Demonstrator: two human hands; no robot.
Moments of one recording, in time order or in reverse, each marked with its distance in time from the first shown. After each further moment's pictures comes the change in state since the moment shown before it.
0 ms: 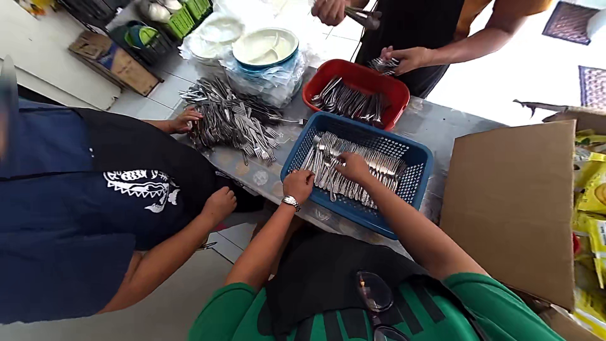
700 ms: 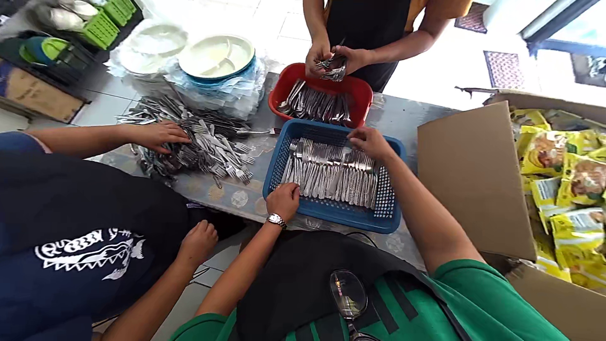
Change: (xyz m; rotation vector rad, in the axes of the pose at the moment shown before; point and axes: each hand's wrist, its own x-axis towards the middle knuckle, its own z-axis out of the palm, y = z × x) left_hand 0.003 -0.002 -0.010 0.025 -0.121 0.041; right_hand -0.005 0.056 -0.088 0.383 0.222 -0.079
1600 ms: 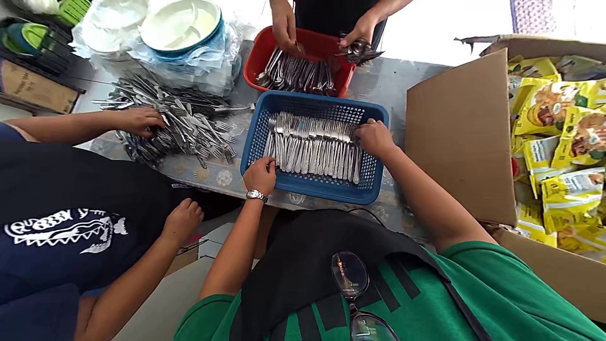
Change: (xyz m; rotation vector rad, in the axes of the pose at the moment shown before) left_hand 0.004 0.006 0.010 0.019 0.122 -0.129; right_hand -0.061 0.058 -0.014 -0.864 -0.179 0.008
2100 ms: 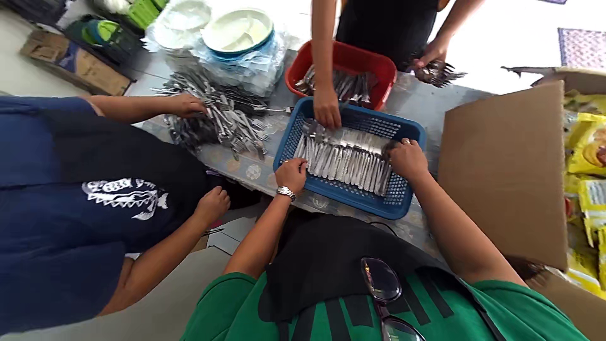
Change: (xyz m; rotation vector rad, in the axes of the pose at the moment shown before) left_hand -0.003 -0.006 0.001 -0.040 0.075 0.069; right_hand -0.006 -0.009 0.019 -0.110 0.097 0.029
